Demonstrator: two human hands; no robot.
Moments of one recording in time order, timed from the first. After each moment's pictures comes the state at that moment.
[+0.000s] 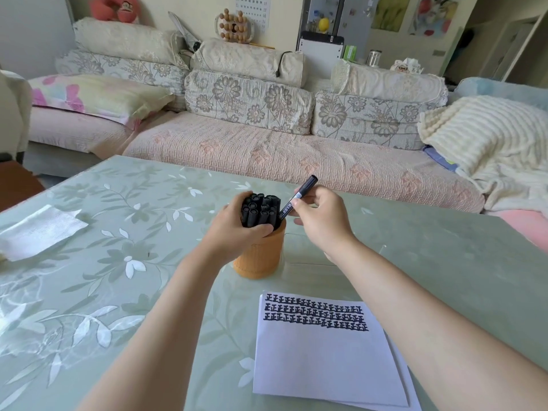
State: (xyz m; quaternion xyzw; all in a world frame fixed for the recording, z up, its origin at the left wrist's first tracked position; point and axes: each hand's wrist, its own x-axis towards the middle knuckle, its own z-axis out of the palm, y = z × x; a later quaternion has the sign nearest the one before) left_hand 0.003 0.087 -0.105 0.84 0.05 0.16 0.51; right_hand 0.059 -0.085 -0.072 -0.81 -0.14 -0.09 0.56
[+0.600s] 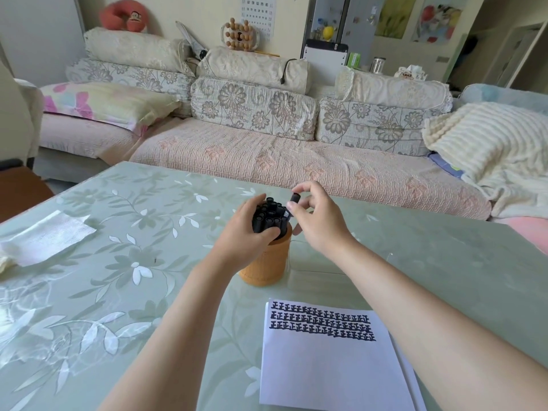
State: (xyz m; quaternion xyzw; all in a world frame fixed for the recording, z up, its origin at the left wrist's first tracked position) left_hand -0.001 0.077 -0.097 0.84 0.02 0.19 0.51; right_hand 0.060 -0.076 -0.063 -0.85 -0.22 -0.09 0.46
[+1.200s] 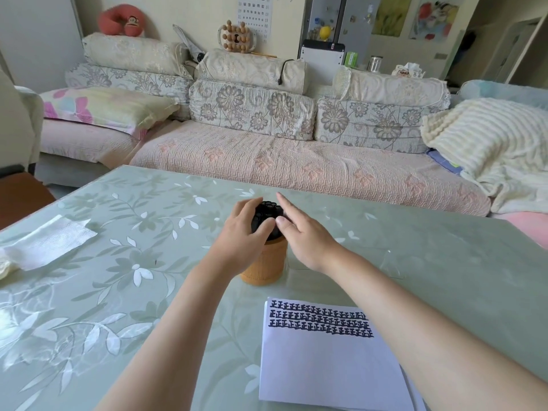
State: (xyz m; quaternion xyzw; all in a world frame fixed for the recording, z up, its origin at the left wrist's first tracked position) left_hand -0.007 0.072 -0.095 0.88 0.02 0.20 0.44; right_hand 0.038 -0.079 -0.073 -0.87 -0.30 0.03 0.39
